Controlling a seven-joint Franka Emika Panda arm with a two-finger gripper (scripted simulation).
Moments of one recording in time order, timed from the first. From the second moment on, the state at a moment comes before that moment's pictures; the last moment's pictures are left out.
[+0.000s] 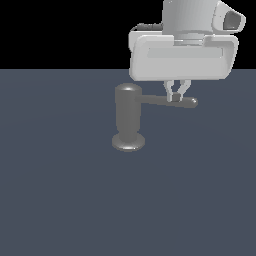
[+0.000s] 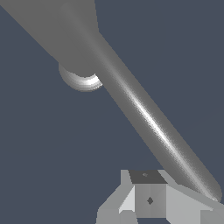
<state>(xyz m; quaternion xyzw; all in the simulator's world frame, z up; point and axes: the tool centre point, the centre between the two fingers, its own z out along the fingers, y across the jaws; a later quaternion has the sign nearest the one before) -0.113 -0.104 0.234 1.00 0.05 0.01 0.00</state>
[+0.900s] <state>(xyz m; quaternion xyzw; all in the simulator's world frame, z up) -0.071 -0.144 0.234 1.00 0.04 0.01 0.00</state>
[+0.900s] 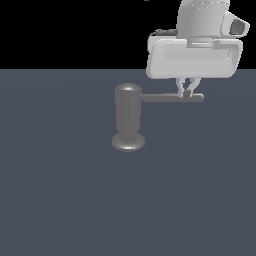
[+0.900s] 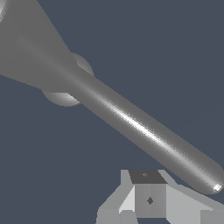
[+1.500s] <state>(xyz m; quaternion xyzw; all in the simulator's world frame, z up) -0.038 -0.164 0.233 1.00 0.04 0.01 0.00</state>
